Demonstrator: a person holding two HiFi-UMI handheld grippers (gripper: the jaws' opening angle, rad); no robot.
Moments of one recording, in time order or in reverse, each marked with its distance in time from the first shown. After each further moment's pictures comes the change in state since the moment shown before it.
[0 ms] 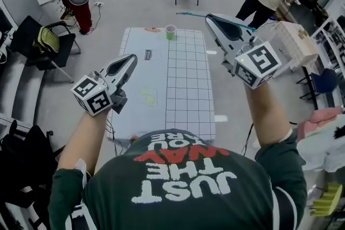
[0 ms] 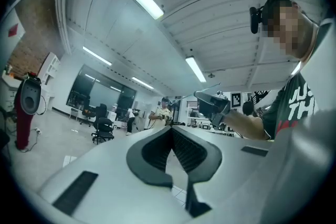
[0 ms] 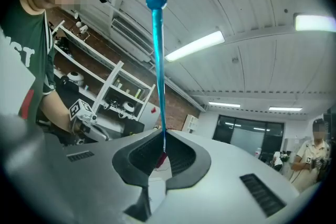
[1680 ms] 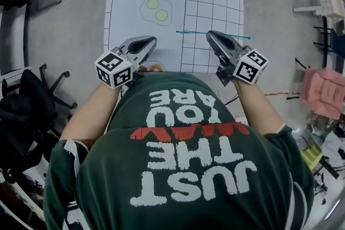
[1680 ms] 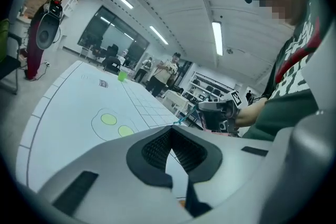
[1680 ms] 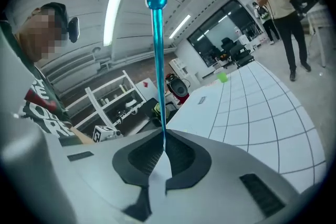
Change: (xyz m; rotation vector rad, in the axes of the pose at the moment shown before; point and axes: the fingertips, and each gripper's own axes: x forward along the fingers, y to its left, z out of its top) left arm -0.091 -0.004 -0.328 -0.332 0.449 -0.033; right arm -0.066 0.238 -0.349 1.039 0.349 0.085
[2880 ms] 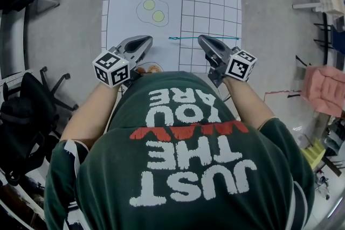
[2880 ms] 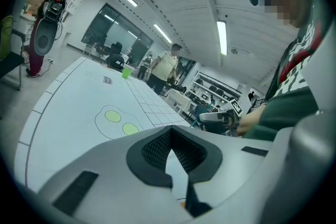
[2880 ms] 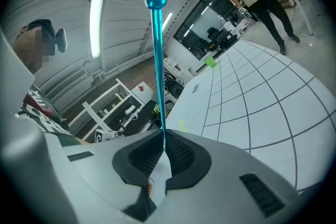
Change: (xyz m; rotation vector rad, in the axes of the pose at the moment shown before) left arm 0.008 0.016 0.003 -0.043 0.022 0.032; right arm 0.011 -0.021 -0.032 0.200 -0.003 0.023
